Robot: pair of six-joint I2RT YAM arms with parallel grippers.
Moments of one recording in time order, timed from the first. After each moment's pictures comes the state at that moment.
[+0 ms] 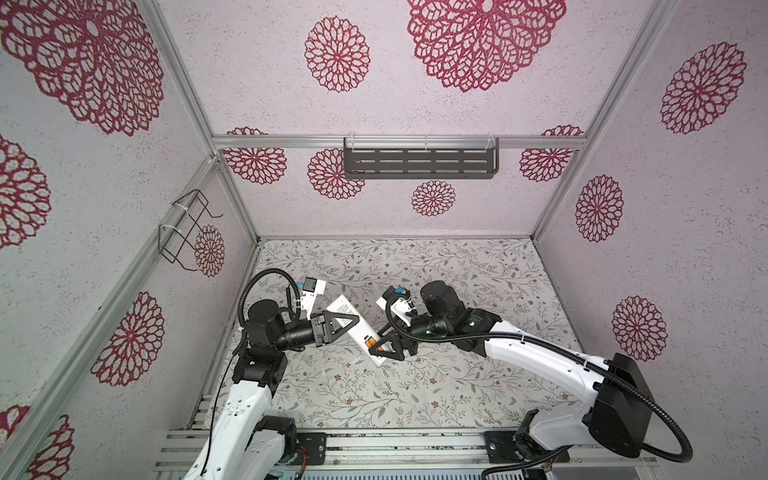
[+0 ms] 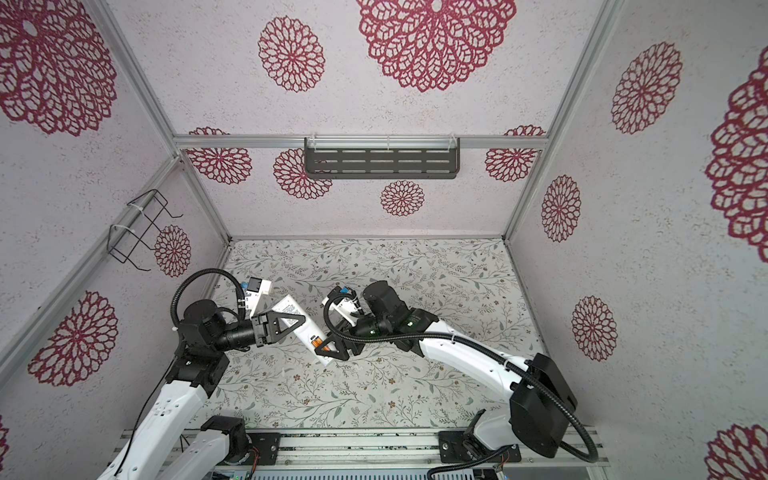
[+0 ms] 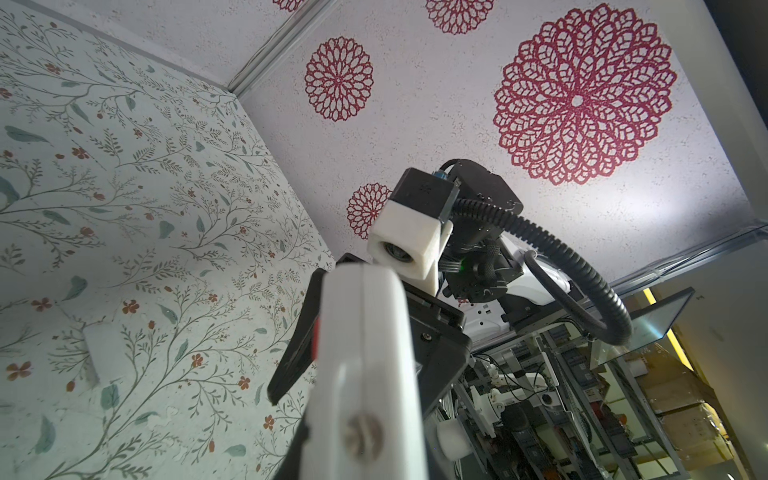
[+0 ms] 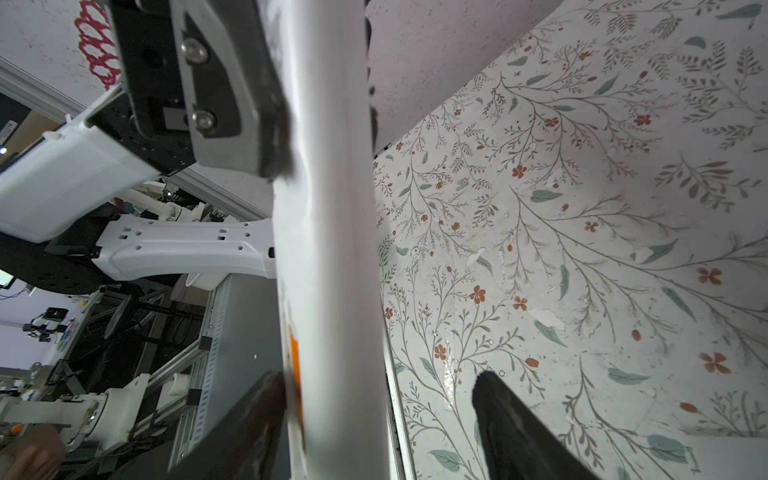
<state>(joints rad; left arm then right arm) -0.12 0.81 0.58 0.11 1.13 -0.83 0.89 1.41 1.07 -0.19 -0.74 0.32</state>
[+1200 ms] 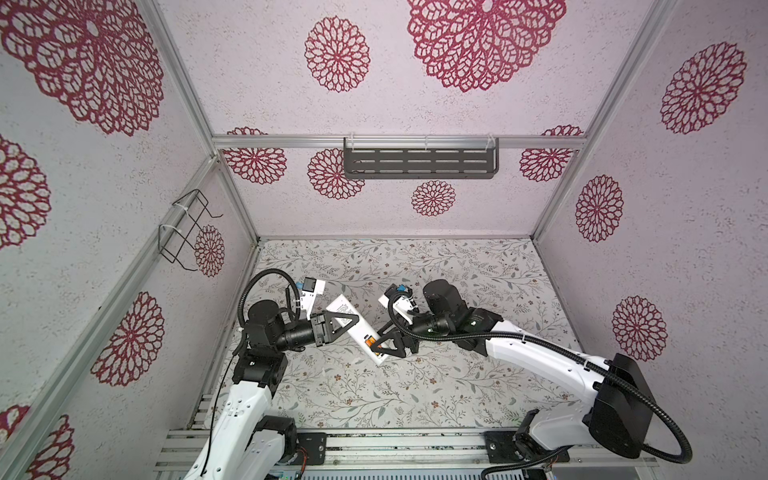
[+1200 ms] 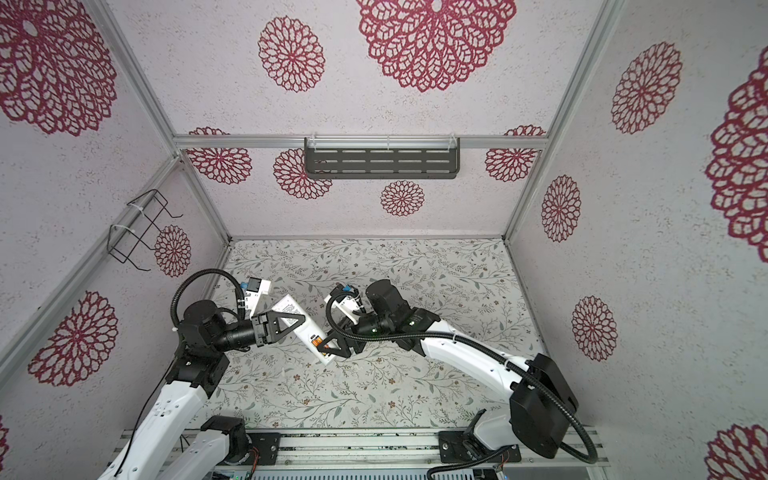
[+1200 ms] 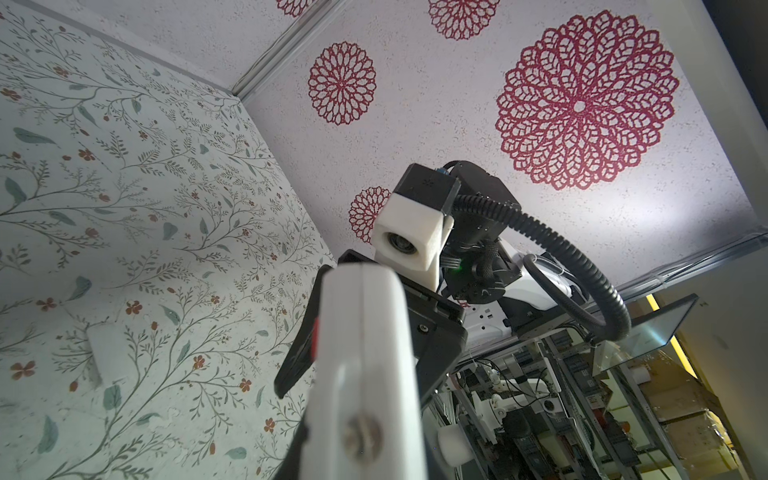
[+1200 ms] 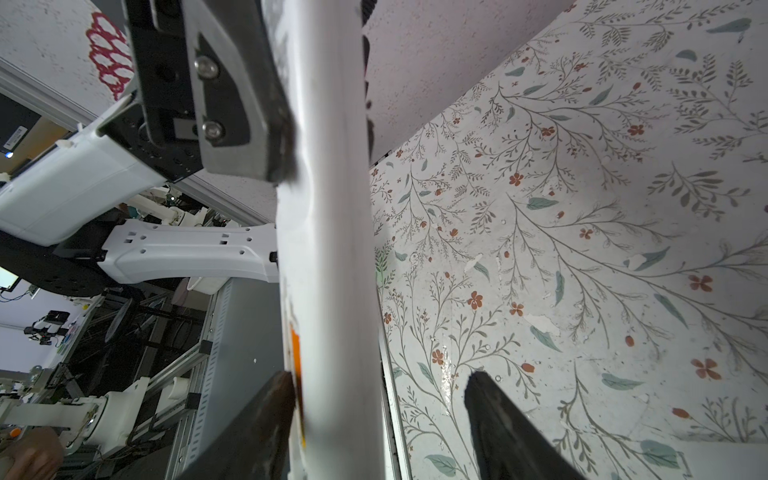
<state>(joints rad) -0.12 0.80 0.58 0.11 1.11 -0.84 0.86 1.40 1.06 -0.17 -0.76 0.32</state>
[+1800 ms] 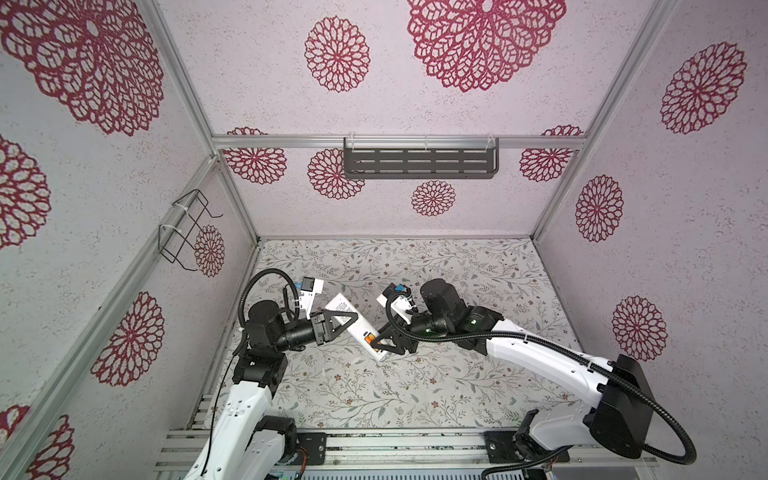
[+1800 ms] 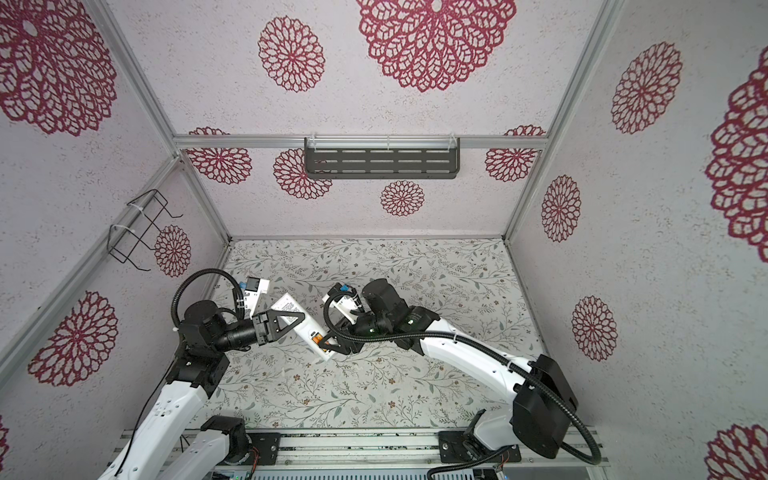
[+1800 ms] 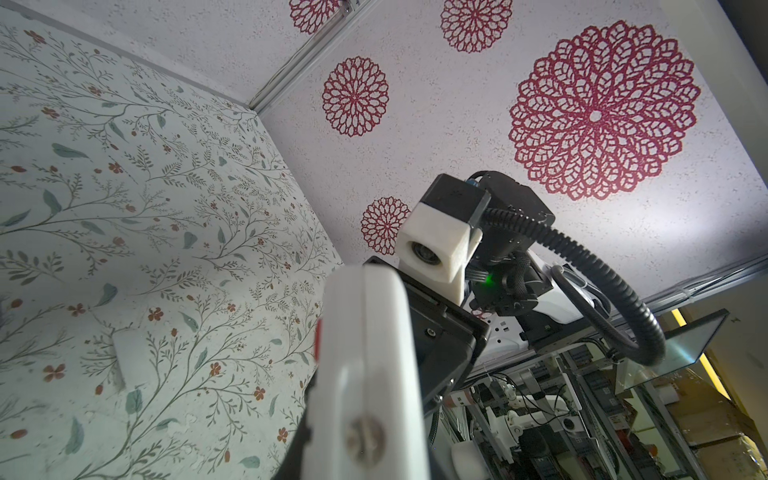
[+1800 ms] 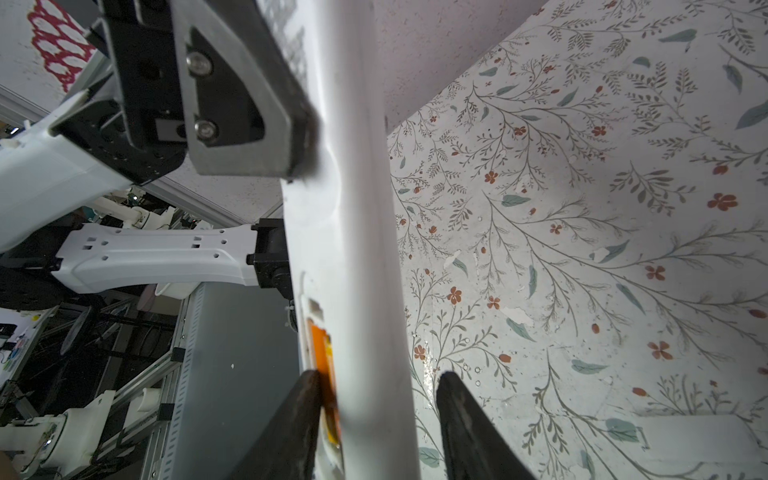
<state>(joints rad) -0.12 0.80 0.57 0.11 1.06 -0.82 0.89 1.40 1.11 -0.27 -0.65 0.28</state>
